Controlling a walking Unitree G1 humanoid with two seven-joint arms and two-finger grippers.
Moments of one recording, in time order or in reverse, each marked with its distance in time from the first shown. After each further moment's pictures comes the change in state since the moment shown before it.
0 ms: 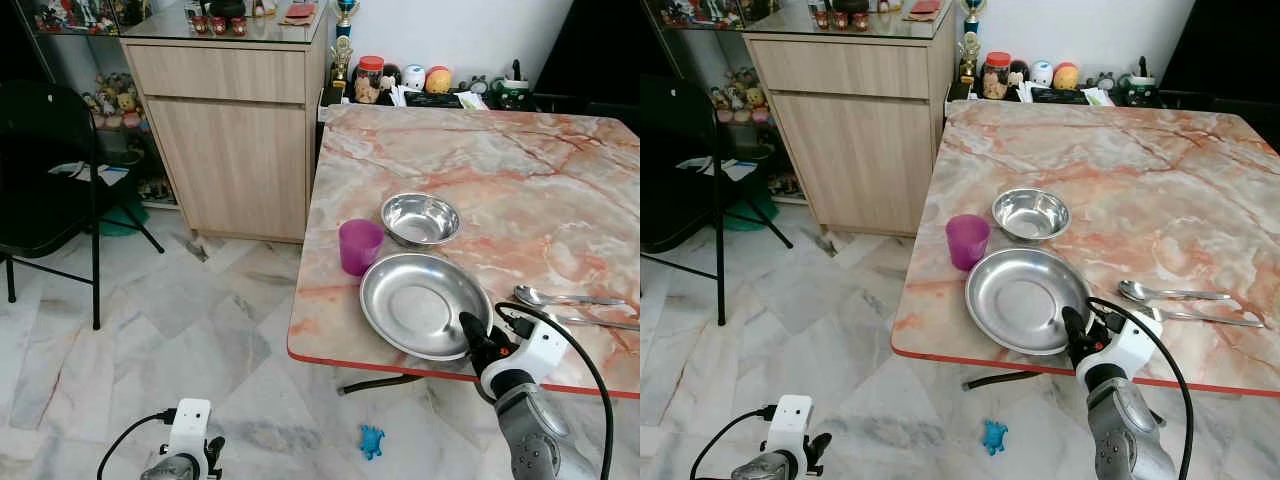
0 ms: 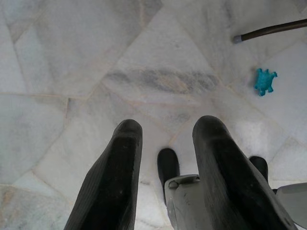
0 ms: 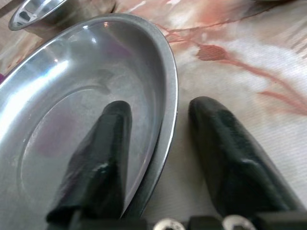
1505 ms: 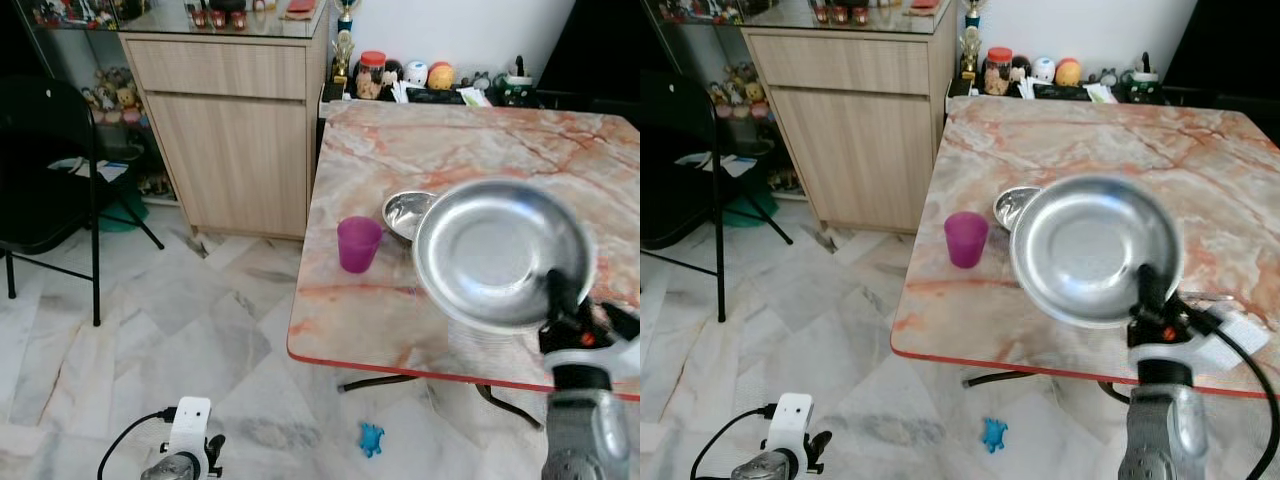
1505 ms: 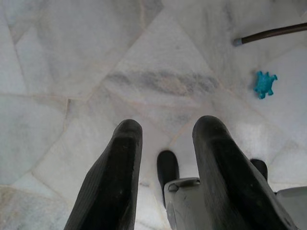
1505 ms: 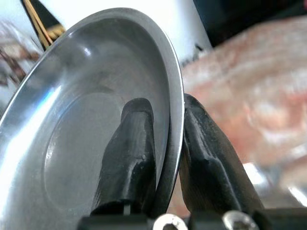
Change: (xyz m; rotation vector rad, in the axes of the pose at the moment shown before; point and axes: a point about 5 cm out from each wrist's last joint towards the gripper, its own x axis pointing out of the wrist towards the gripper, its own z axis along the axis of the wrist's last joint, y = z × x) left arm 0.000 0.000 0.003 0.000 -0.022 0.002; right arm -0.045 0.020 0.088 0.051 -0.595 0.109
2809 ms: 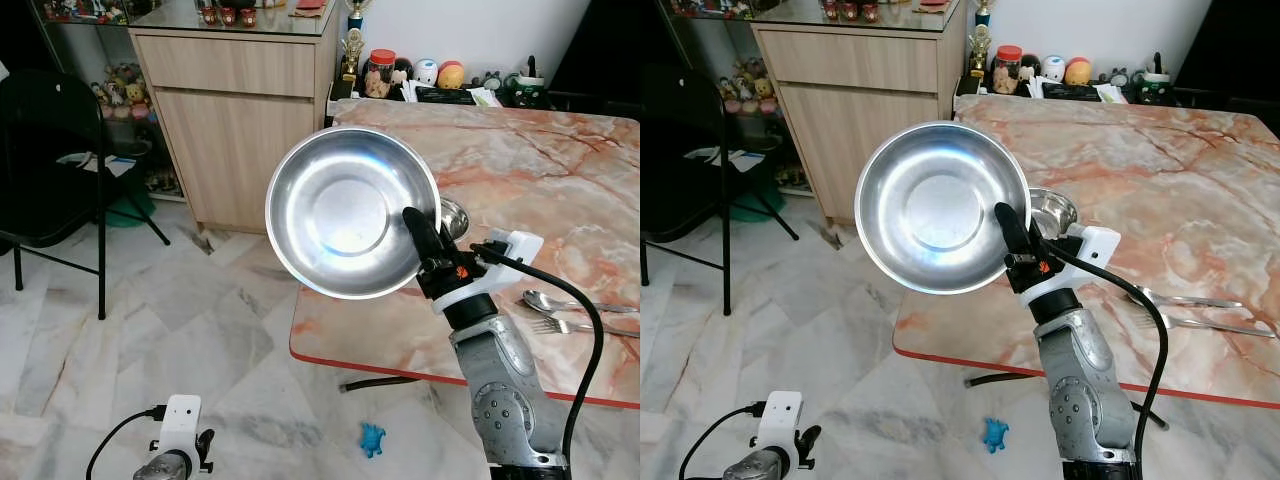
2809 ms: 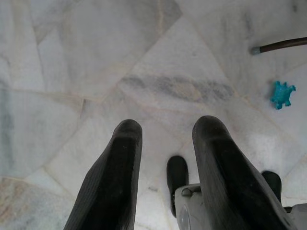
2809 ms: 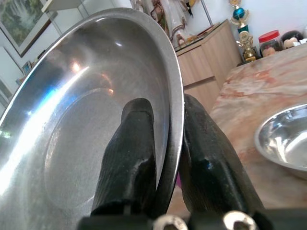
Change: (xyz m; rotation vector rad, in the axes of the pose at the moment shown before) left arm -0.002 0.012 0.001 -0.003 -0.027 0.067; right arm 0.021 0.106 -0.043 0.112 0.252 0.521
